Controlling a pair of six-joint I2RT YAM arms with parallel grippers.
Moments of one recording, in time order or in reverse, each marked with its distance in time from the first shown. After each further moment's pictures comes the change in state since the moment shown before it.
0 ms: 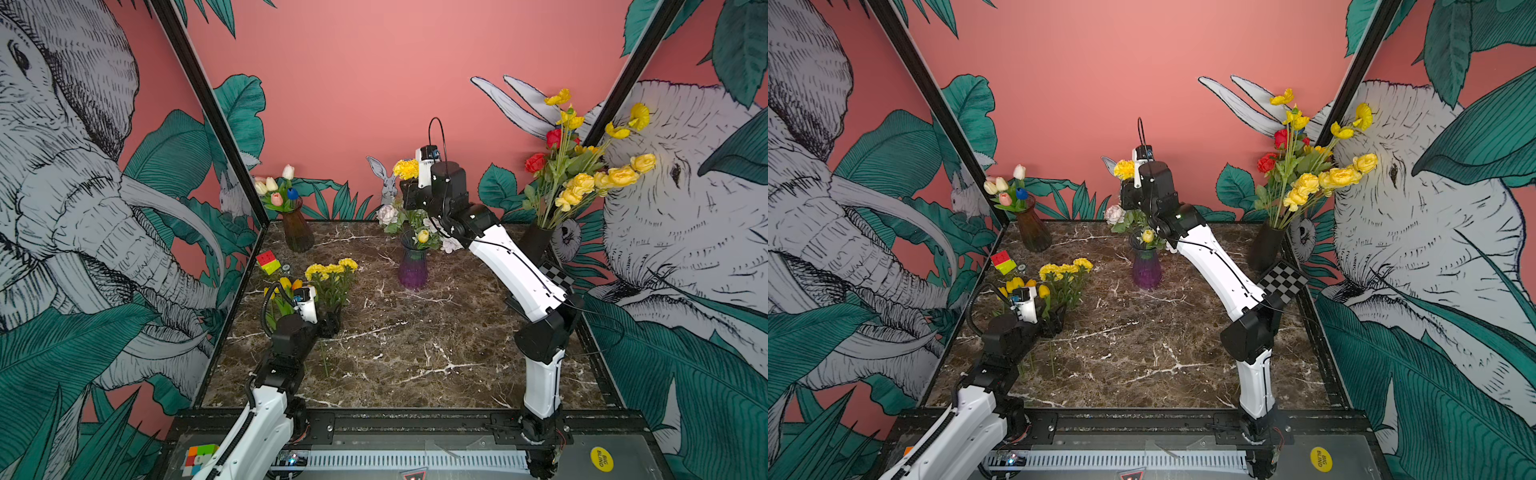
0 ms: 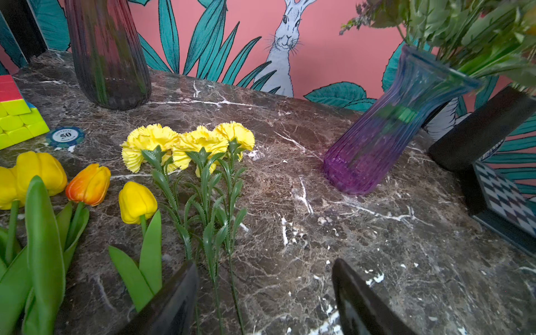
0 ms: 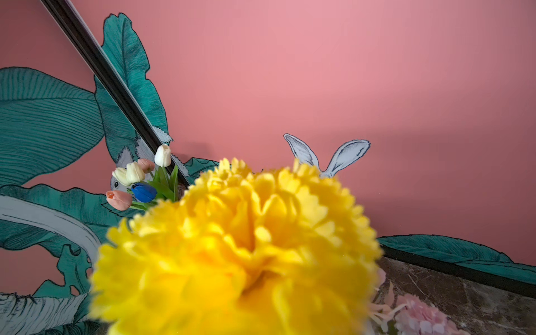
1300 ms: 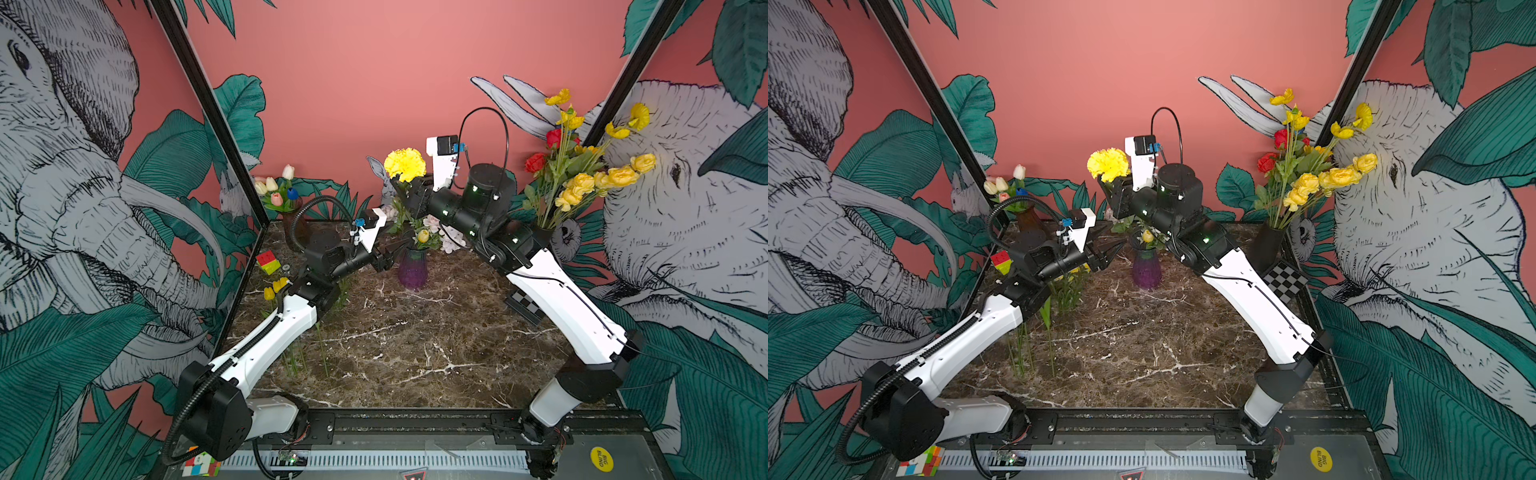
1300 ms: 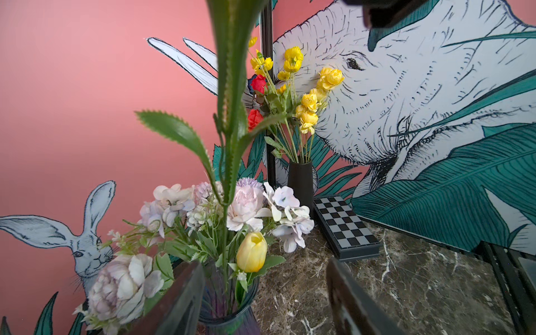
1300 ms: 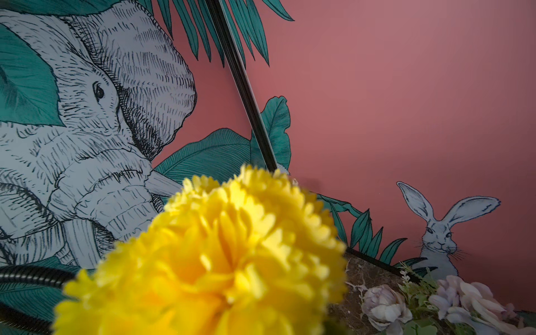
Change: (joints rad) left arm -0.296 0.651 0.841 0.168 0.365 0.333; right arm 0.134 -0.324 -0.199 0.143 -0.227 0.080
